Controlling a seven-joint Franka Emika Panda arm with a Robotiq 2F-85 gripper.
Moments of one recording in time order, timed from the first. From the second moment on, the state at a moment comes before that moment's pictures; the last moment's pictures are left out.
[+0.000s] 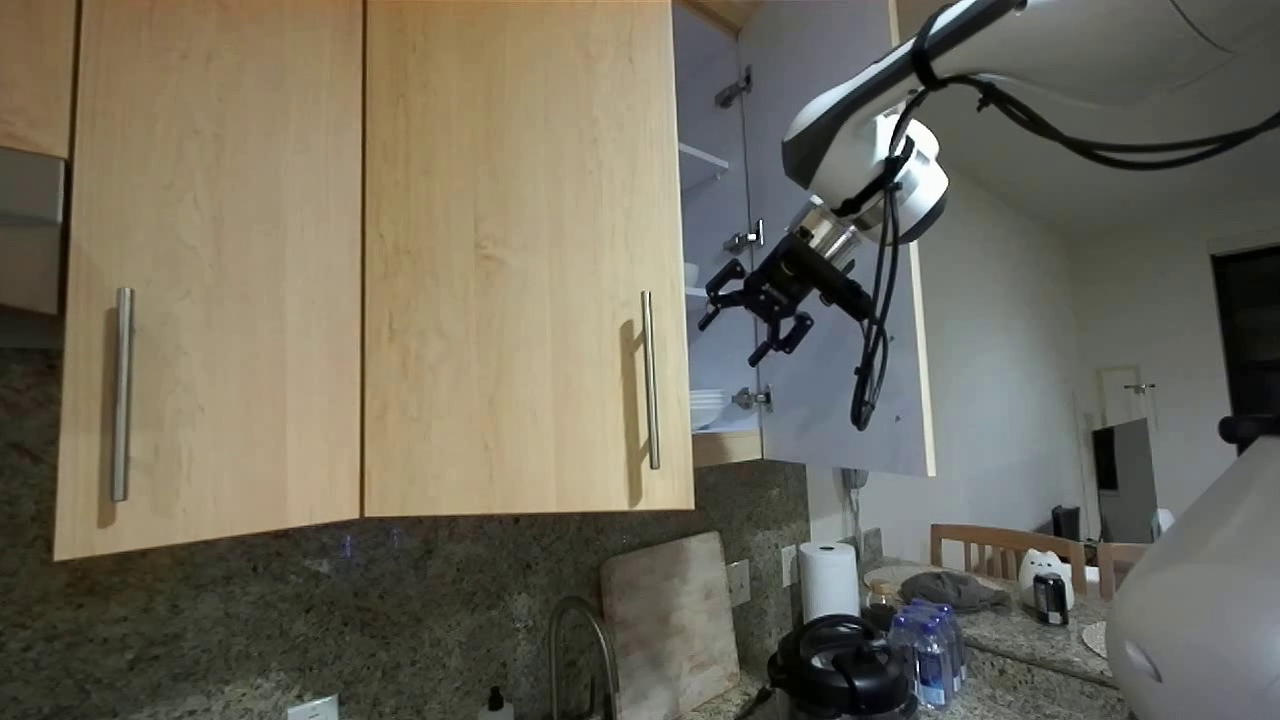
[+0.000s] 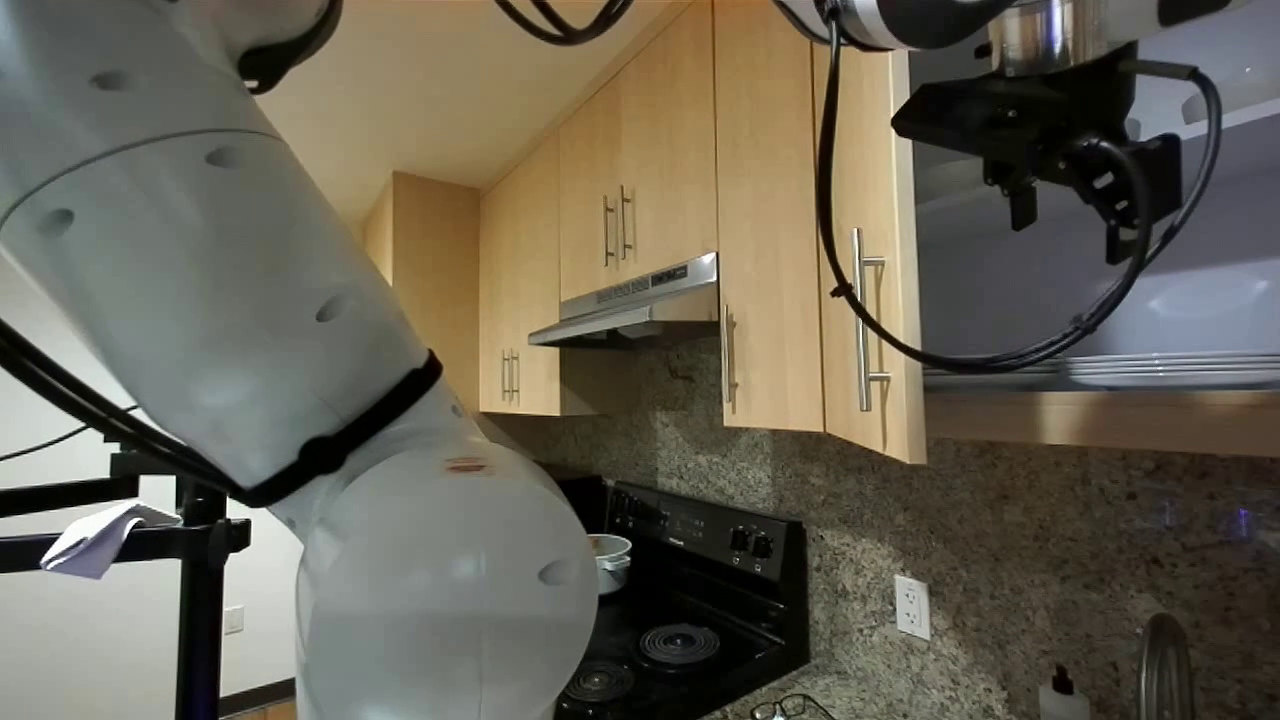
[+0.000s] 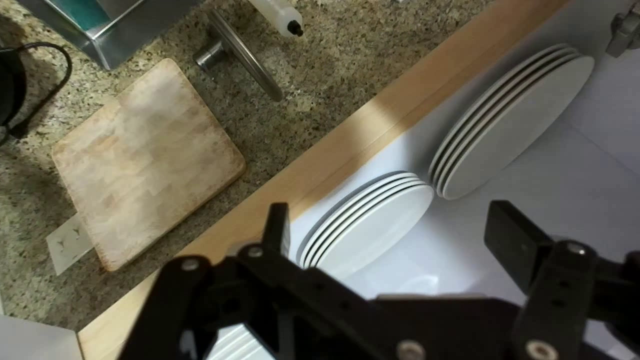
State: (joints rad) arm -0.18 -0.60 -0.25 -2.28 0.50 2.32 -0.07
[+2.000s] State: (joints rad) arm -0.02 -0.54 -0.16 -2.20 0.39 2.27 -0.13
